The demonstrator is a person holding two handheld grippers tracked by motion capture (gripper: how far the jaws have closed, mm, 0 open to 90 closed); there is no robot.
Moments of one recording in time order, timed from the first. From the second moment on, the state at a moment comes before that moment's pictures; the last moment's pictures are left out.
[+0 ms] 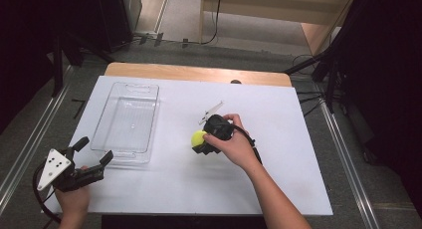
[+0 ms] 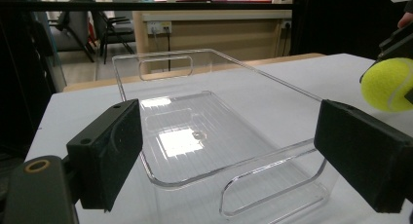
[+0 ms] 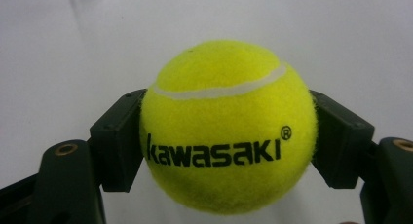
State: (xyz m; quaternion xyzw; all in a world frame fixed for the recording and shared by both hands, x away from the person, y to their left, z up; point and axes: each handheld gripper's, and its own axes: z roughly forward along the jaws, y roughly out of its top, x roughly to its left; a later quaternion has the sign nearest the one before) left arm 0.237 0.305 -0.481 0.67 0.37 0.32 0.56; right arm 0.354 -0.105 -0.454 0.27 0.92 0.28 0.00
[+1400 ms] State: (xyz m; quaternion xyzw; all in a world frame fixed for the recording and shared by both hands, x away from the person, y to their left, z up) left arm 0.237 0.305 -0.481 0.67 0.37 0.32 0.56; right arm 0.361 -0.073 -0.427 0.23 0.93 0.30 0.00
